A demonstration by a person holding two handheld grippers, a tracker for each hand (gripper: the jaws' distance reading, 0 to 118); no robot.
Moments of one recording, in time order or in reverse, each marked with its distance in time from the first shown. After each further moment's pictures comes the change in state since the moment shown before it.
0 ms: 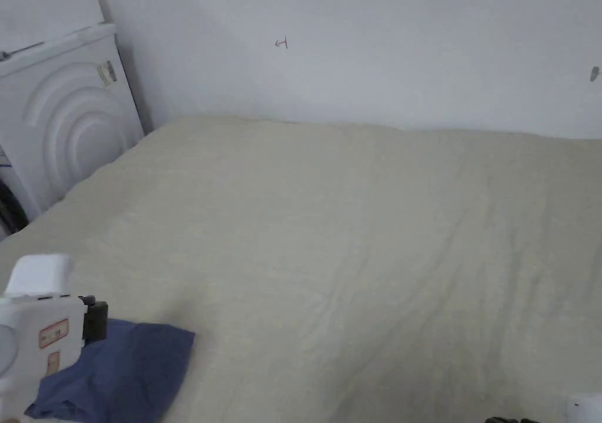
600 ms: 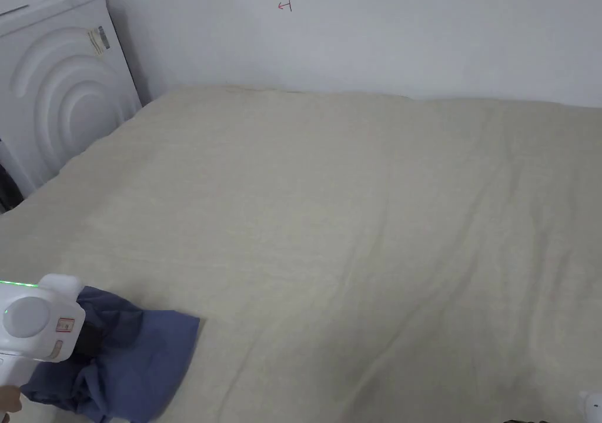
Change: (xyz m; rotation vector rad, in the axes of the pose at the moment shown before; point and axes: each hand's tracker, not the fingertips) left arm -0.092 -0.026 -0.173 -0.445 0.116 -0.132; right arm 0.009 -0.001 -0.044 -0.098 -0.016 -0.011
